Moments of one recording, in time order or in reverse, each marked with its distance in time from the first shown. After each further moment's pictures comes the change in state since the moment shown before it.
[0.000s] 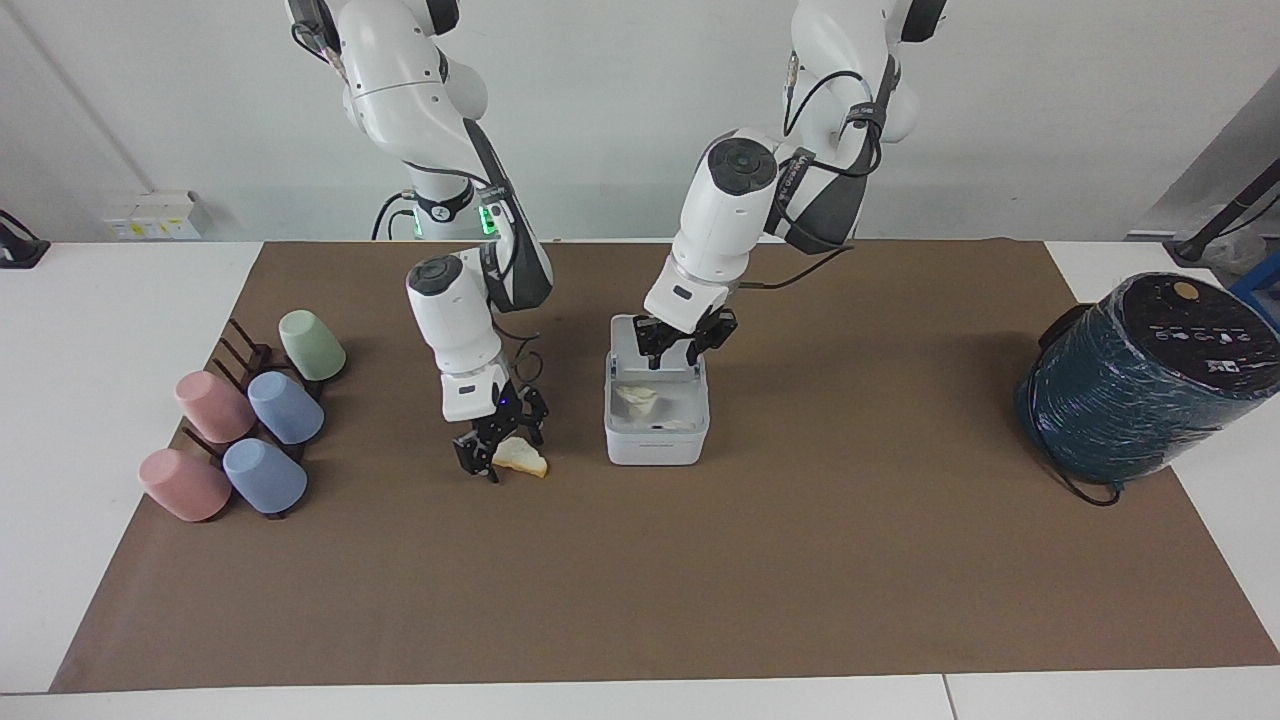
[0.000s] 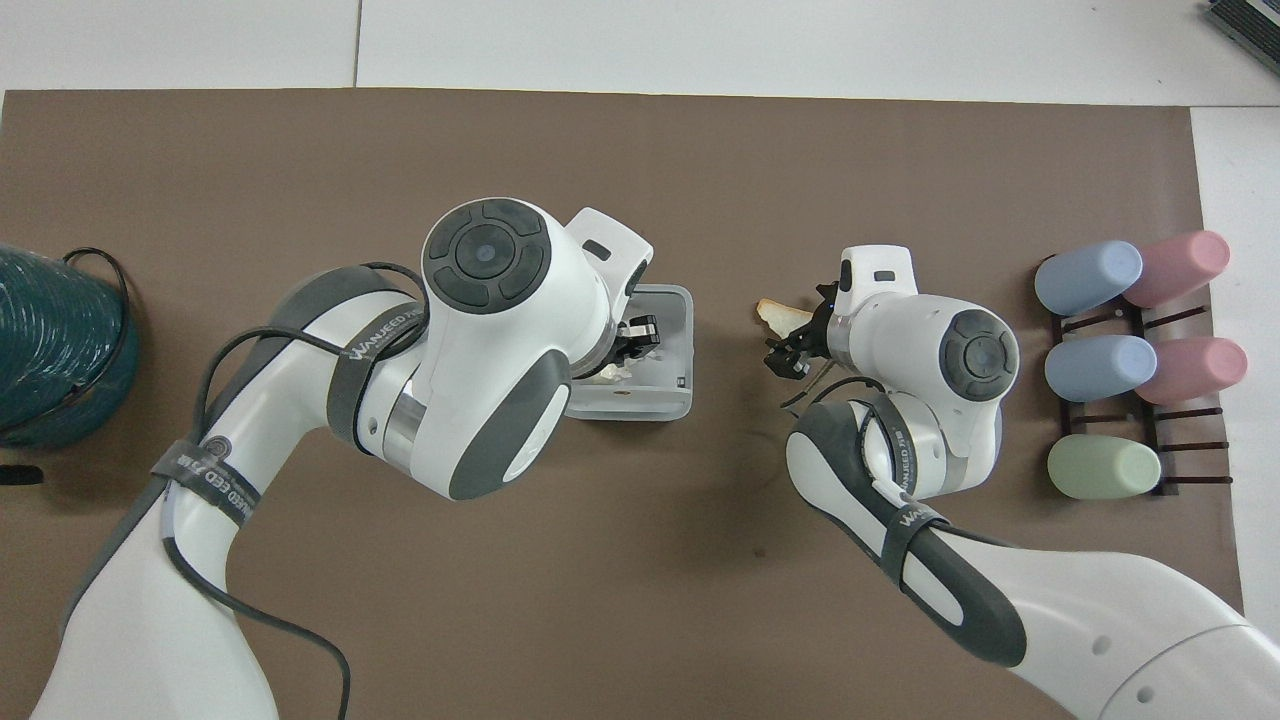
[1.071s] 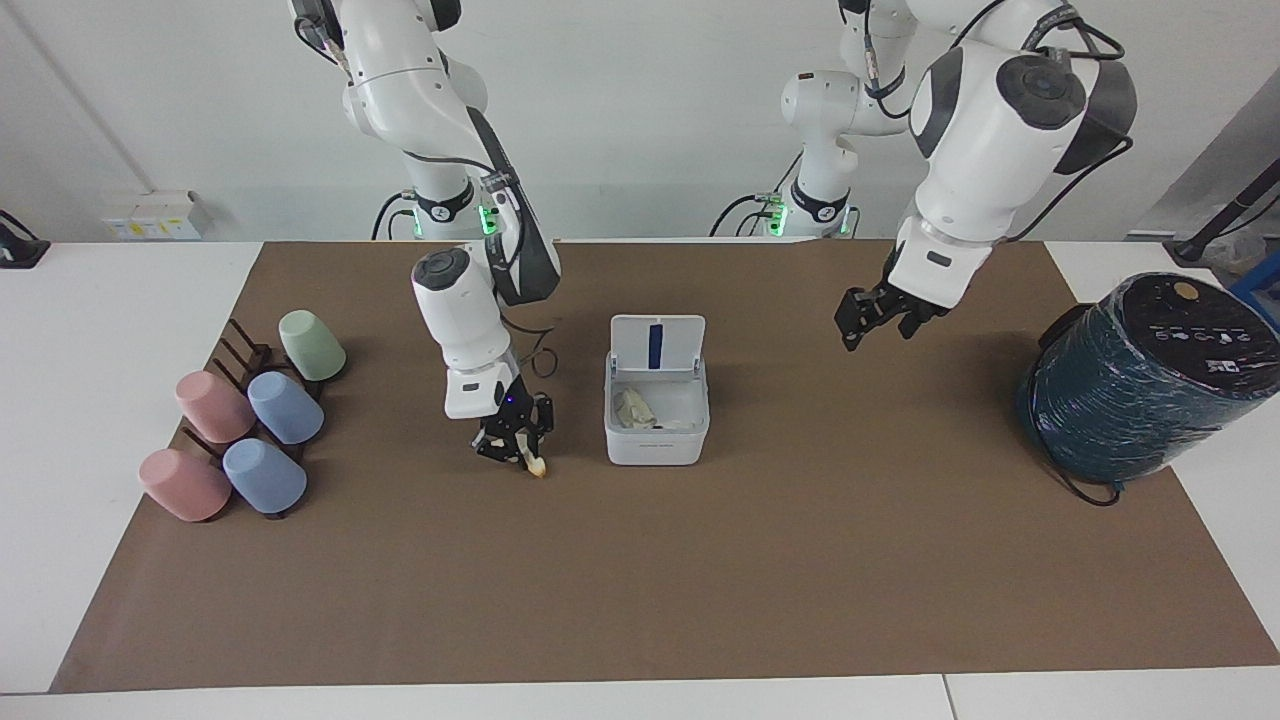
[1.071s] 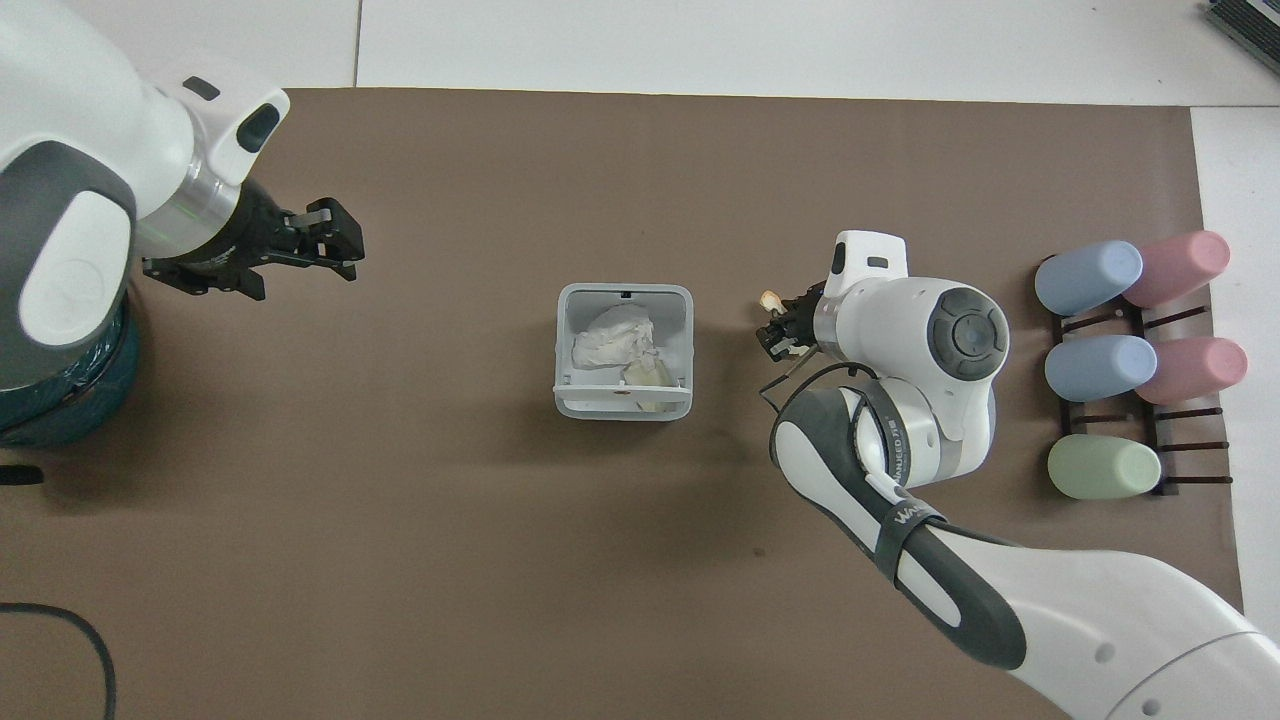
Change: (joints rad) left arm 0.348 -0.097 0.030 0.231 0.081 -0.442 0.323; right arm 0.016 -0.058 0.000 0.076 0.000 -0.191 0.202
